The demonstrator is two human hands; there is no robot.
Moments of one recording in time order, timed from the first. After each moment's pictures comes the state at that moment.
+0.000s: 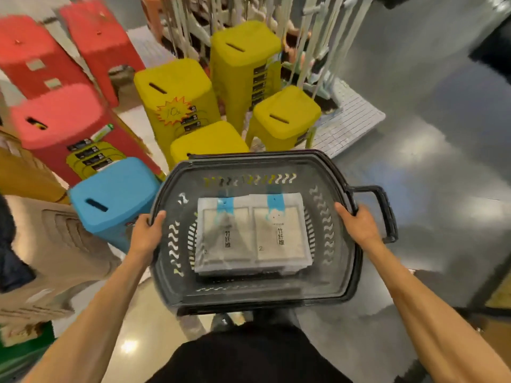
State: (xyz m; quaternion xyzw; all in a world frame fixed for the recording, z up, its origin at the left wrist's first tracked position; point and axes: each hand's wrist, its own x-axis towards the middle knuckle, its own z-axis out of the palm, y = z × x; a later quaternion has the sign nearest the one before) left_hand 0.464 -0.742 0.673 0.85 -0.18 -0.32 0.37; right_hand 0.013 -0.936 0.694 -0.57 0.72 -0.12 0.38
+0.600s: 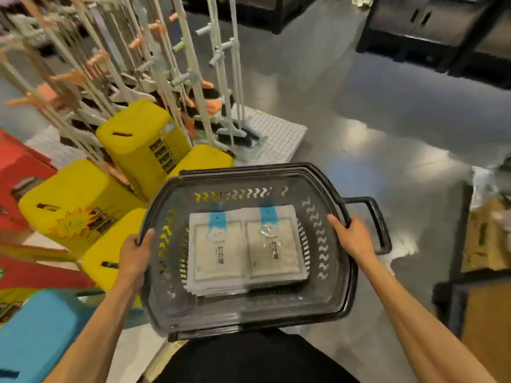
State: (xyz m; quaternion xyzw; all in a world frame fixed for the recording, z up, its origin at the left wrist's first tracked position) left_hand 0.319 -1.020 0.728 0.82 -0.33 -0.31 0.36; right_hand -0.164 -1.044 0.724 -0.45 0.77 -0.25 0.37
